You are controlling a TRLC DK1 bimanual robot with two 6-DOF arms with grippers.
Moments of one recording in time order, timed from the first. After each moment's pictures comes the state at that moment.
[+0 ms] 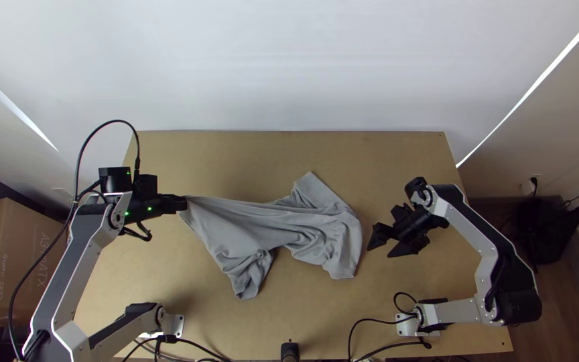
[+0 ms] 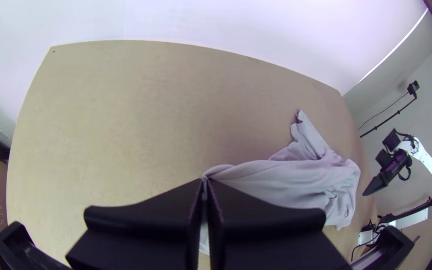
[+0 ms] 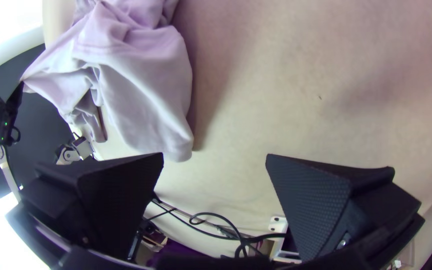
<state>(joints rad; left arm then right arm) 0.10 1.14 0.99 -0.72 0.37 0.00 0.10 1.52 0.99 -1.25 -0.50 0.07</state>
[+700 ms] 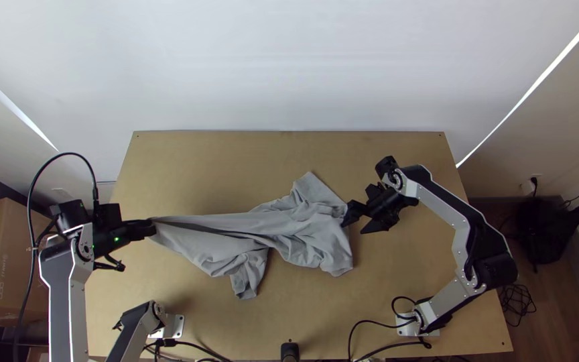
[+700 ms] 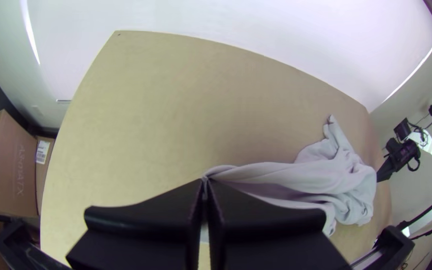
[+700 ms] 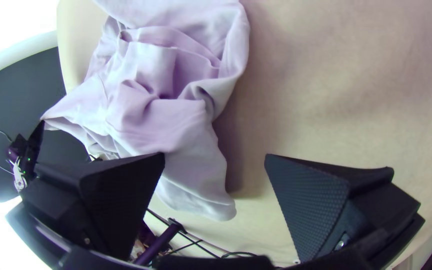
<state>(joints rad) 0.49 0.88 0.86 -0.91 0.41 0.23 0.27 1.74 1.22 -1.08 -0.57 0.27</state>
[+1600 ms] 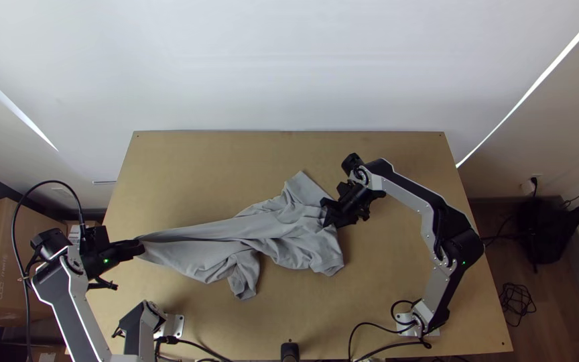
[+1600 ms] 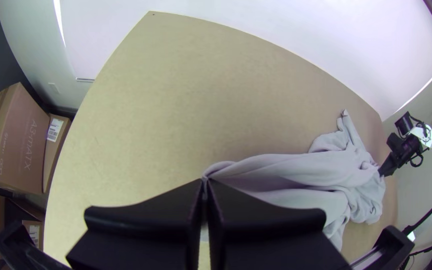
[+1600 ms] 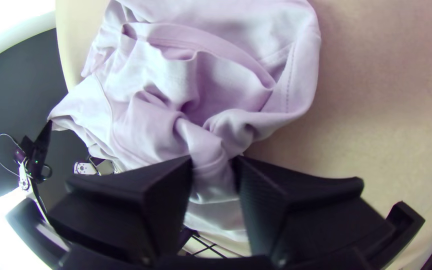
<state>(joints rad) 0.81 0.80 0.75 -1.02 0.50 0.47 0.44 1.93 1.40 -1.06 -0.62 0.36</state>
